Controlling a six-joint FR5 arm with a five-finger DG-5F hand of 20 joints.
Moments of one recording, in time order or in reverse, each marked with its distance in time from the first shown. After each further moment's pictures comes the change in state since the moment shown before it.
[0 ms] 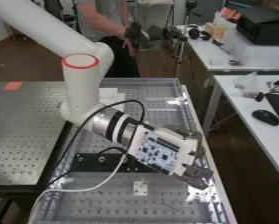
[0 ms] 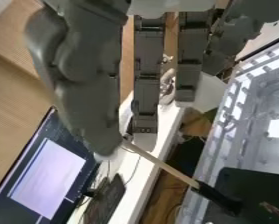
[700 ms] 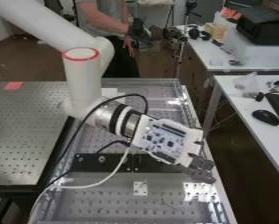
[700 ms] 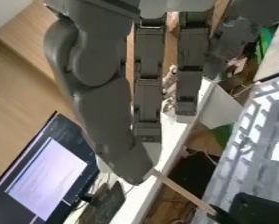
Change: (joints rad) arm 0.016 0.015 0.011 0.039 0.031 -0.116
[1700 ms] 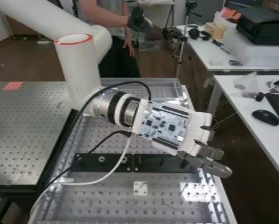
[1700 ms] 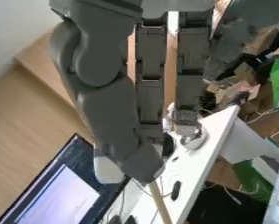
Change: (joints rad) arm -0.006 0.056 0.016 0.036 0.051 -0.061
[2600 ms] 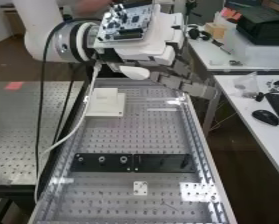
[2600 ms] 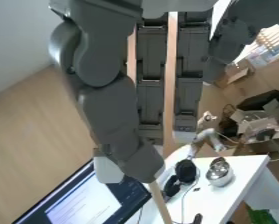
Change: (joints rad) arm 0.064 0.311 -0.150 -0.055 -0.005 -0.232
